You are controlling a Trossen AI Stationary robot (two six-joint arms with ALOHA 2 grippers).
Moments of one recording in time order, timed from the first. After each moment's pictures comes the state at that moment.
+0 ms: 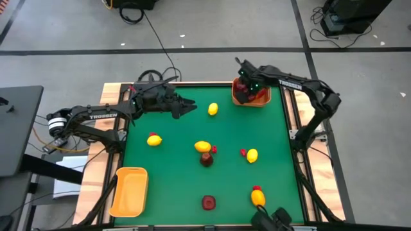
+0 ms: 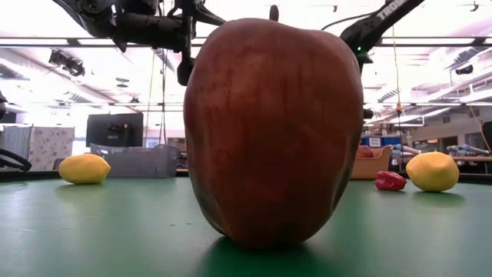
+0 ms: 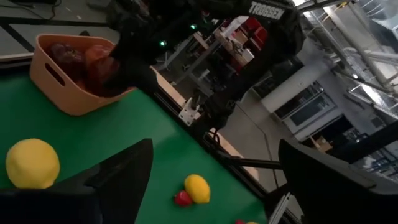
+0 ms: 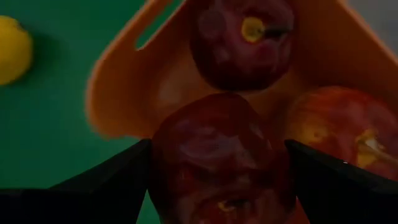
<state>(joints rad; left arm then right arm) 0.39 1.20 0.74 0.38 0.29 -0.74 -0.76 1.70 1.24 -0.85 0.08 0.16</state>
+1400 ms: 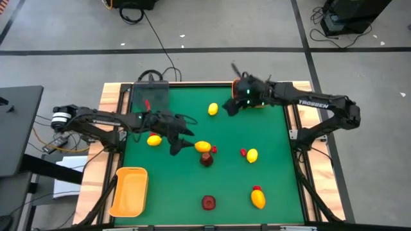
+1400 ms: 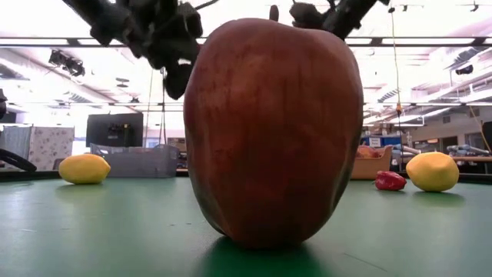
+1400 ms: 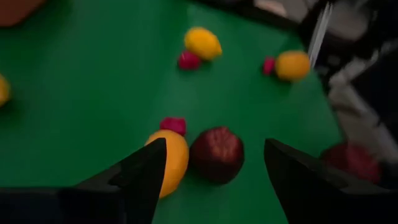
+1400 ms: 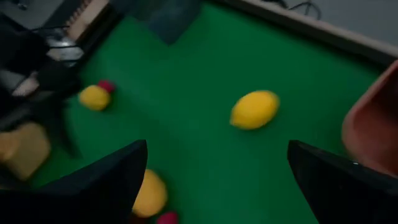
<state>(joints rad) 0.07 1.28 0.73 0.02 0.22 -0.23 -0.27 1.37 1.24 -0.65 0.08 0.67</state>
